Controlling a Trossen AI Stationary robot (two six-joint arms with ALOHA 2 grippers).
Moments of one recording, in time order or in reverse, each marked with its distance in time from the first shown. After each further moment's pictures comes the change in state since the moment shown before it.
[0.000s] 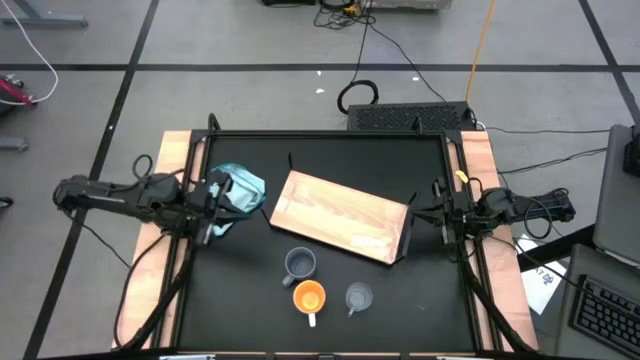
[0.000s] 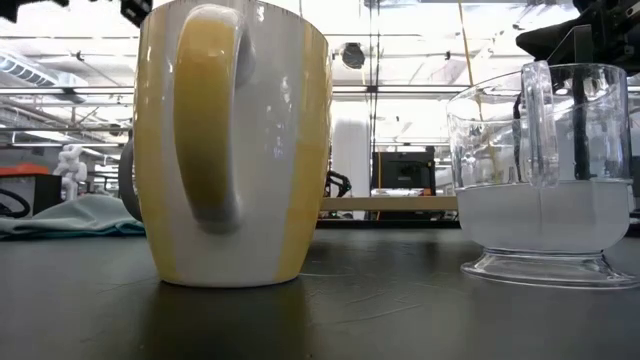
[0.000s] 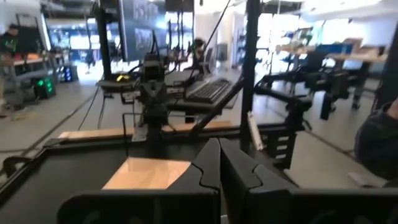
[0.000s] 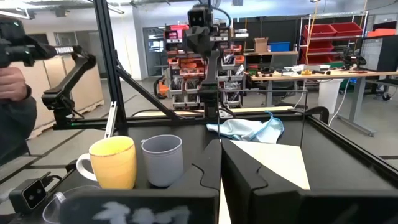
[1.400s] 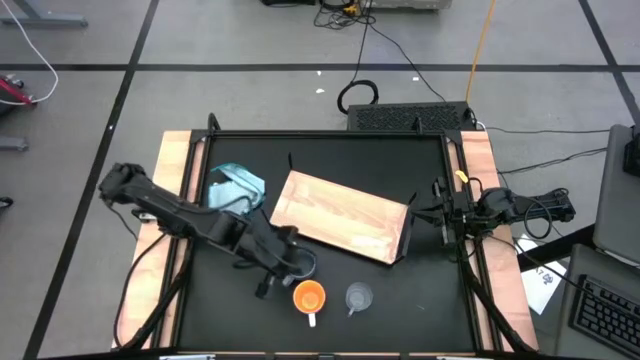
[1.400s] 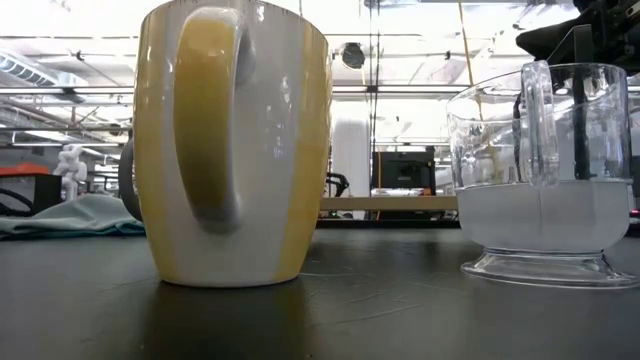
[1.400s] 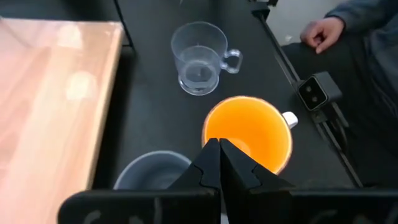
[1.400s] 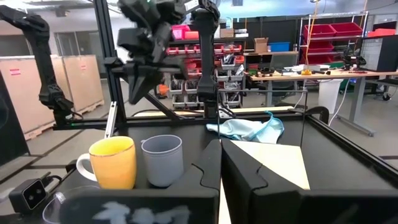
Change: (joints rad) left arm -0.276 0.986 0.724 -0.538 -0.115 -0.081; right arm 0.000 0.000 0.000 0.000 0.000 0.000
